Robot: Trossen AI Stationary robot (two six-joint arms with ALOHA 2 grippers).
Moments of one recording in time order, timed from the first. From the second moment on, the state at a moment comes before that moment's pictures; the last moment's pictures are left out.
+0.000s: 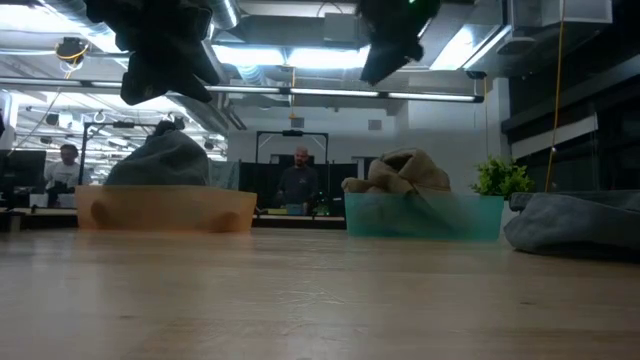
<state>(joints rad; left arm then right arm) -0.23 1.09 0.74 -0.38 -0.26 -0.93 -0.26 1.54 1.56 -0.84 0.31 0.00</state>
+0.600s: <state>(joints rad) -0.23 1.09 0.74 -0.38 -0.26 -0.94 0.10 1.19 1.14 -0.88 0.02 0.55</state>
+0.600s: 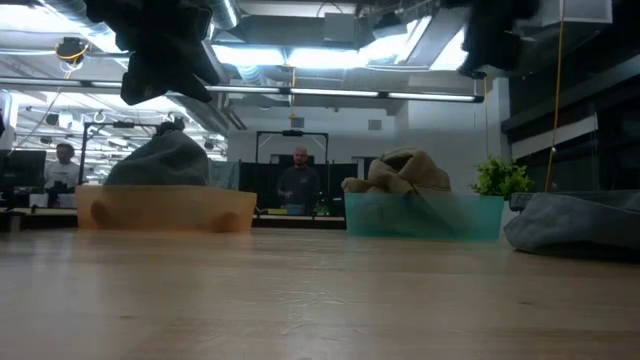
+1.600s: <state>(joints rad) -0.23 1.09 0.74 -0.38 -0.19 -0.96 0.47 1.20 0.73 -0.83 -0.16 0.99</state>
